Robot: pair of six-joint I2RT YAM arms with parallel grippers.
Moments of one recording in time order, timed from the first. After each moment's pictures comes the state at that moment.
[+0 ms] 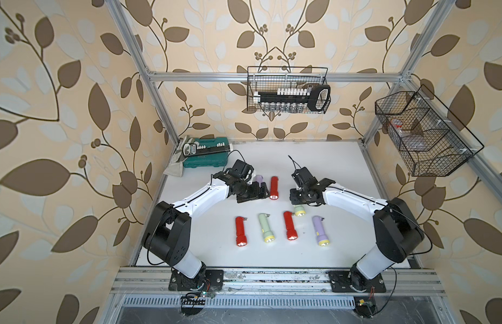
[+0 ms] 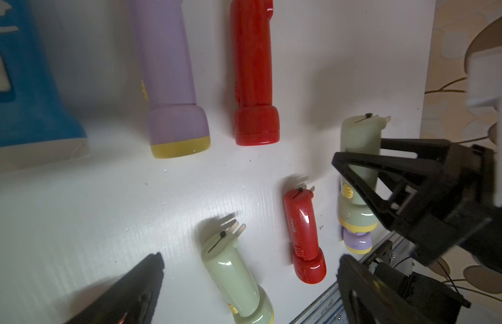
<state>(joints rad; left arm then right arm) -0.47 1.56 1.12 -0.59 0.41 -0.55 0.56 1.60 1.07 -0.53 0.09 0.44</state>
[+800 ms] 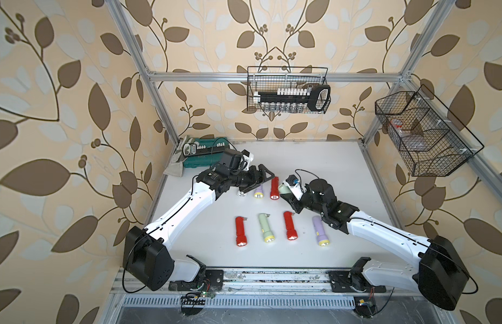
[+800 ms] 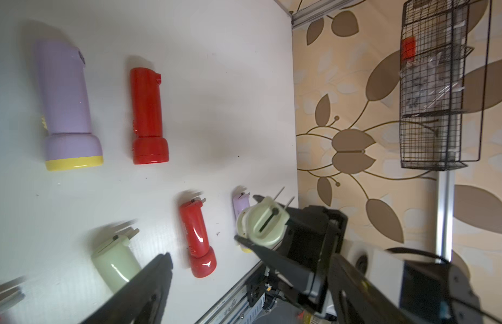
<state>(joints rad) -0.46 1.37 1.19 -0.46 0.59 -0.89 0.68 1.23 0.69 0.09 -0.06 -0.22</state>
